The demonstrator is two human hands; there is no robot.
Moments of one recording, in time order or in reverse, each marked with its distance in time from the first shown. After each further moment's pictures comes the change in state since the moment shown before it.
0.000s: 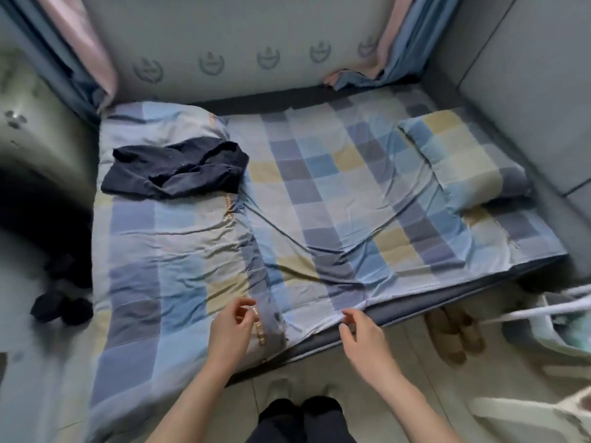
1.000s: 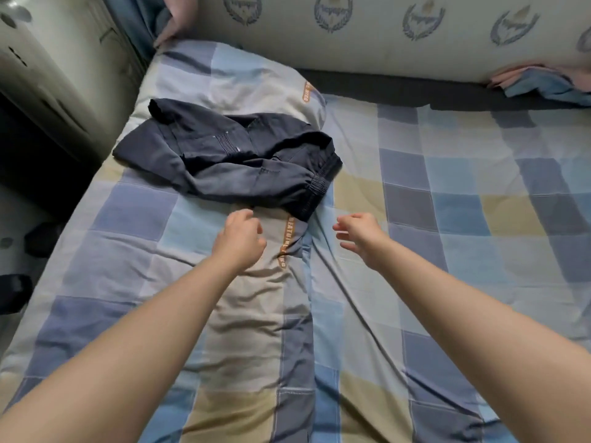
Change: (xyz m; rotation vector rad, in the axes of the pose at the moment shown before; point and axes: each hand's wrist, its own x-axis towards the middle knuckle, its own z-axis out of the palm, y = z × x) left_hand 0.574 -0.111 -0.020 0.695 0.158 0.009; right_hand 0.622 -0.186 0.203 0.416 -0.279 0.077
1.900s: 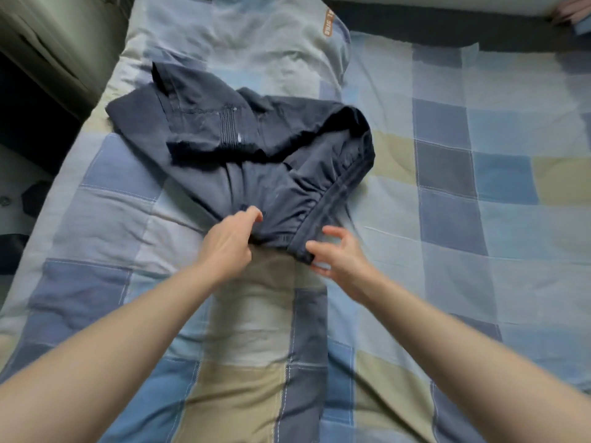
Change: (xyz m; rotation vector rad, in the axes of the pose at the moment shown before) left_hand -0.035 -0.055 0.055 0.049 0.037 0.167; right_hand -0.020 0.099 0.062 0.255 -0.231 0.083
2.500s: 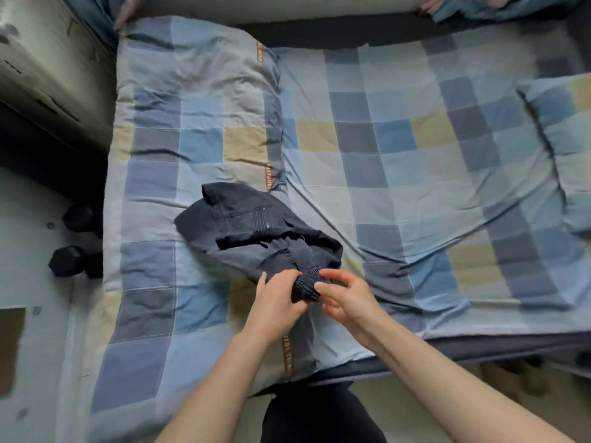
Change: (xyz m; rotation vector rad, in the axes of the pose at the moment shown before) left_hand -0.289 0.176 -0.130 -0.340 -0.276 0.116; right_hand -0.387 0.004 -0.008 0.253 0.126 0.134
